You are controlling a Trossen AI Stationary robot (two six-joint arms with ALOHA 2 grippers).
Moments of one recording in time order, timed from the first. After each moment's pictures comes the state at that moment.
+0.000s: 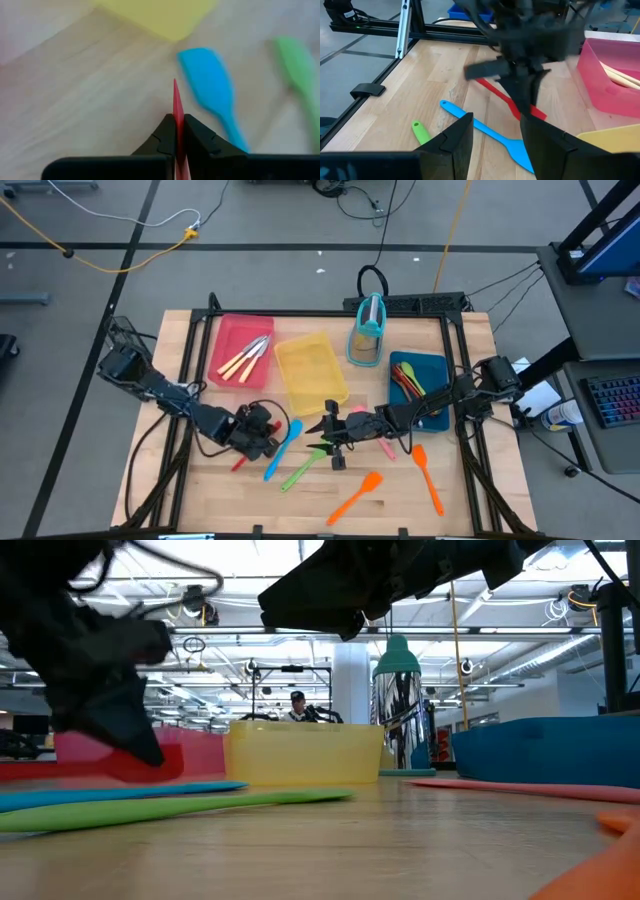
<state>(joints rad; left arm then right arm) -0.50 1.50 0.61 -0.19 -0.51 -1.17 0.29 1.80 1.01 0.44 0.16 0.04</state>
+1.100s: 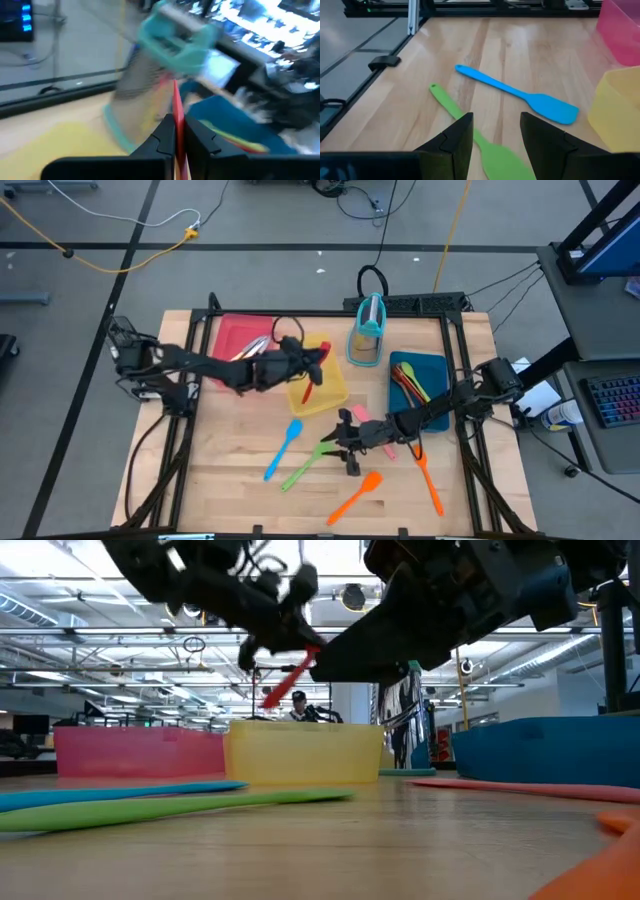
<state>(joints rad) 0.09 1.60 0.82 0.58 -0.49 -0.50 0.34 1.80 0.80 0.61 0.16 0.14</state>
